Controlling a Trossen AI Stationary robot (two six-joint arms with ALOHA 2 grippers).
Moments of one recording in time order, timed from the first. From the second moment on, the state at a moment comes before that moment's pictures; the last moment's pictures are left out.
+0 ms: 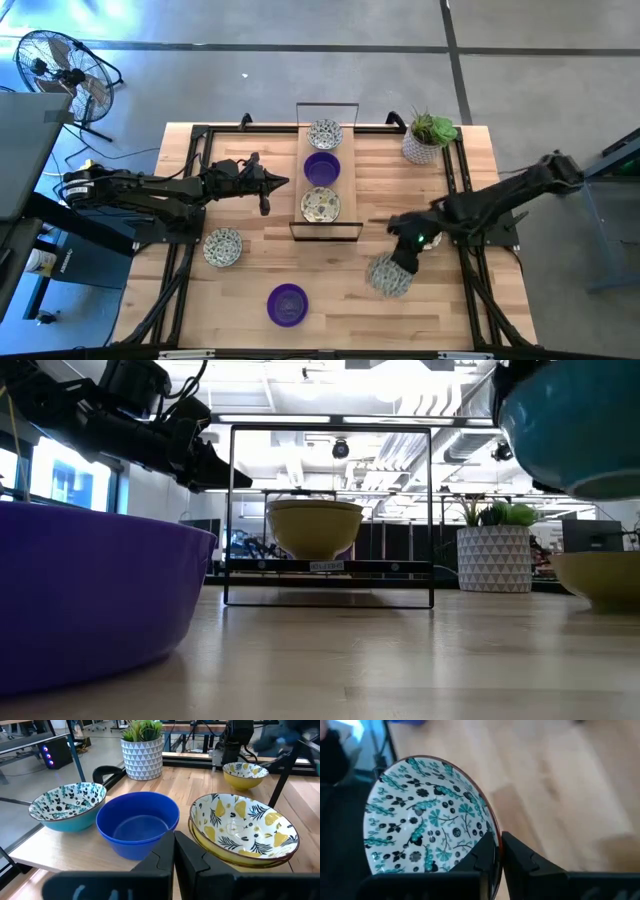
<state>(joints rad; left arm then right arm) 0.27 1.08 0.32 0.57 -0.01 0.04 0.30 1.15 0.70 -0.45 -0.24 0.89</state>
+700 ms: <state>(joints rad) 0.27 1.08 0.32 0.57 -0.01 0.04 -0.46 1.10 0.91 -0.89 -0.04 0.31</state>
